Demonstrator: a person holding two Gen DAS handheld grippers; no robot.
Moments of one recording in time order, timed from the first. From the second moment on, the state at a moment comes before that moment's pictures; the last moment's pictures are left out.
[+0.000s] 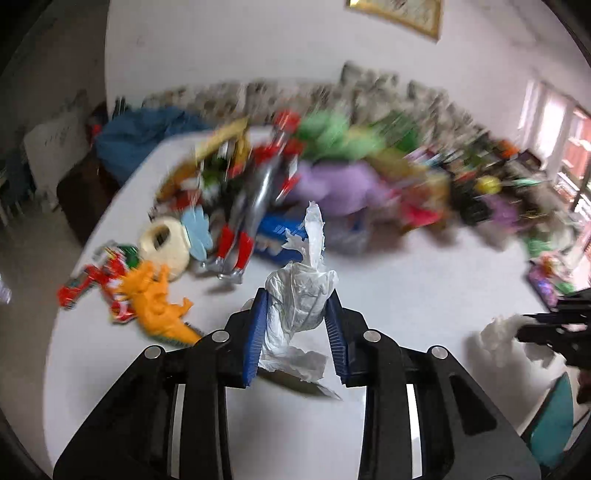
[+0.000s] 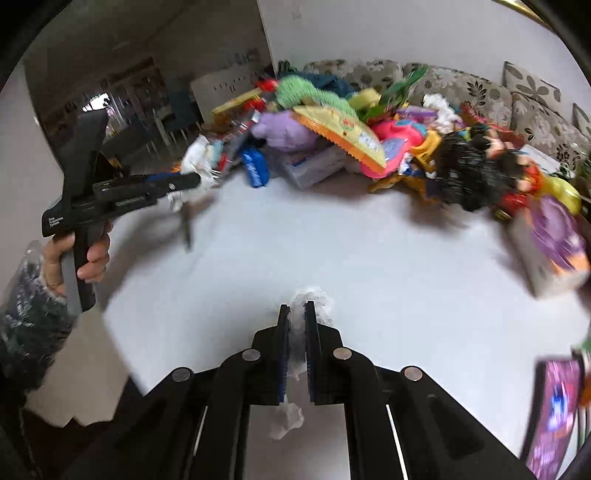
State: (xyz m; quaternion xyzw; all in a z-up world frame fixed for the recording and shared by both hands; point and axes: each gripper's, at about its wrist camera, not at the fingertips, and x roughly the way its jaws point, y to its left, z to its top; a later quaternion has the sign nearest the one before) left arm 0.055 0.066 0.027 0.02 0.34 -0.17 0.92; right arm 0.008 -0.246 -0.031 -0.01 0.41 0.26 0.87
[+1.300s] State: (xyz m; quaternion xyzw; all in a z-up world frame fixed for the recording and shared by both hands) left arm -0.130 0.011 -0.126 0.19 0.53 -0.16 0.81; right arm -0.109 -0.213 -0.068 -0.05 0.44 0.40 0.80
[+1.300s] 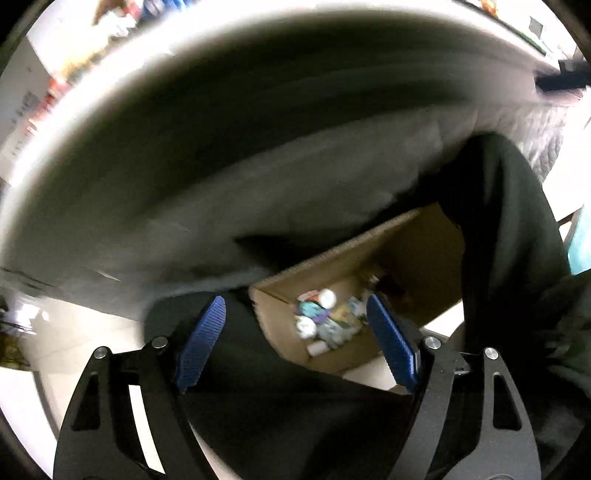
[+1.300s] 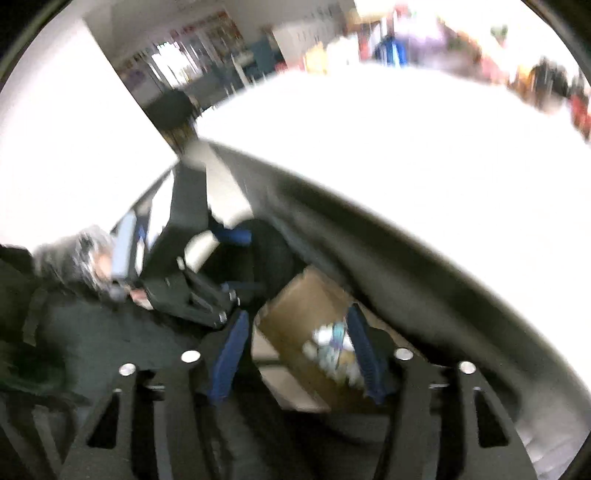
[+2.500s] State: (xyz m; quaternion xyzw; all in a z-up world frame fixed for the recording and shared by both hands) left arm 0.068 0.055 -0.033 -0.06 0.45 0.08 0.89; right arm 0.034 -0.232 0.018 -0.11 0.30 0.22 0.92
